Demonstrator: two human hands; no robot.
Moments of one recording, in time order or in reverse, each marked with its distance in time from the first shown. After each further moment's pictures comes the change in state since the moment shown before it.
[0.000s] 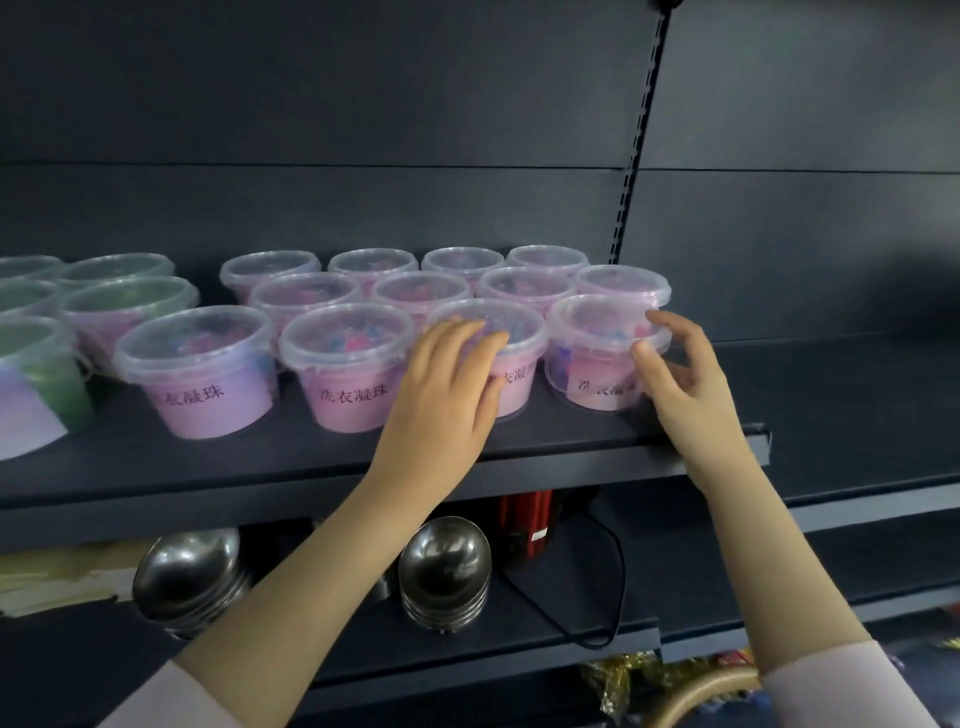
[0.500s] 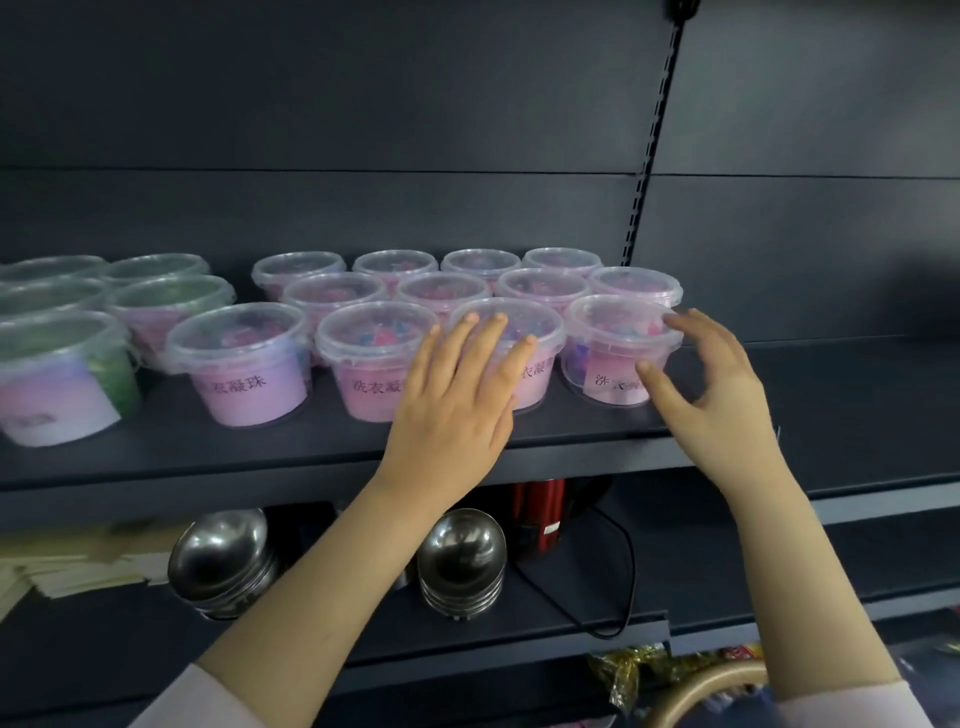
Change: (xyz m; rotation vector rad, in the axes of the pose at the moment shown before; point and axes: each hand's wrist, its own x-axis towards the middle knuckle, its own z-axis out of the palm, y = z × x) left_hand -0.015 0.005 -0.026 0.279 -0.027 0.118; right_hand -0.028 -0.040 -0.003 -0.409 0.041 -0.097
